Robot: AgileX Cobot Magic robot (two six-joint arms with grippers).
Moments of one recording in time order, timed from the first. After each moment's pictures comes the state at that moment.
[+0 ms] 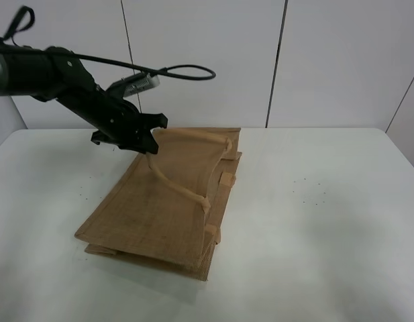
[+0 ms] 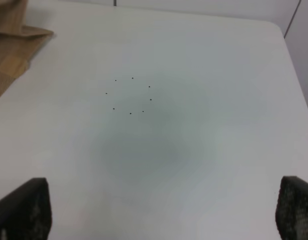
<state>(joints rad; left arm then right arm) -0.28 1.90 -1.35 -0.47 0.57 0.16 0.02 0.04 -0.49 0.02 1.03 -0.05</state>
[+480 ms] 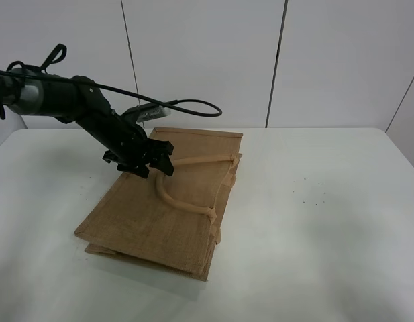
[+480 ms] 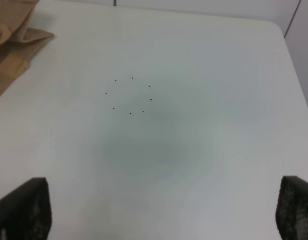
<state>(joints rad) -0.28 2.00 -1.38 -0.50 0.60 0.30 0.02 0.04 -0.49 0.02 1.03 -0.05</state>
